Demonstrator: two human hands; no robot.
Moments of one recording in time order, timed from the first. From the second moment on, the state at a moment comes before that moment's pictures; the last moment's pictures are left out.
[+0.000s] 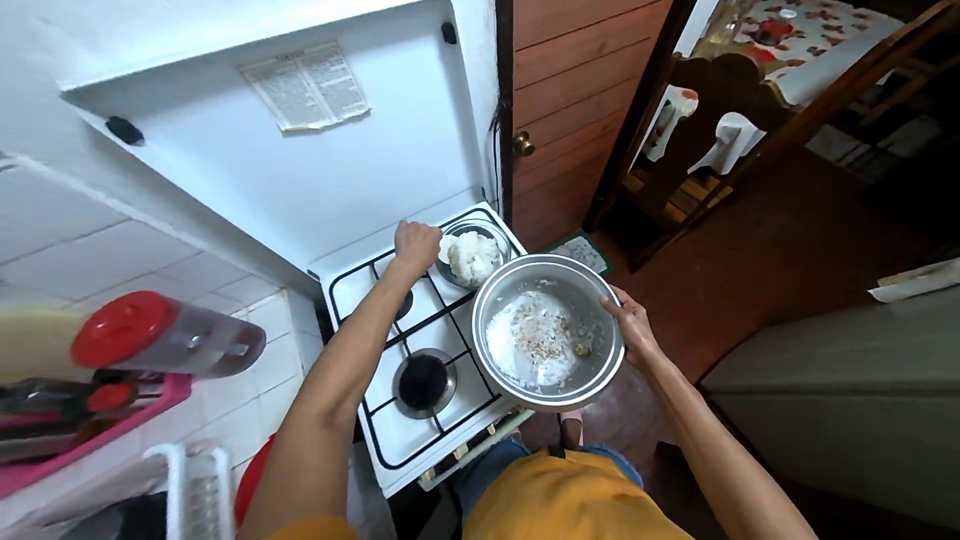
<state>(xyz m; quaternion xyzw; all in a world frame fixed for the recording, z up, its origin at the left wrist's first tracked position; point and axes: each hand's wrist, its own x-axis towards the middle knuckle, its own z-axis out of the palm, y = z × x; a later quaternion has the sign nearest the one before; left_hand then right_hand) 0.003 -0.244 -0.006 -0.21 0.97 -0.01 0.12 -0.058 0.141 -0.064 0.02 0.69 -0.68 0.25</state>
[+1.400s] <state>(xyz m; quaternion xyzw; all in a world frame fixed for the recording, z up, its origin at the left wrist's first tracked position) 0.059 -0.076 0.015 -0.02 1.00 0.04 -0.03 -0.041 0.141 -0.066 0.03 0.67 -0.69 0.27</state>
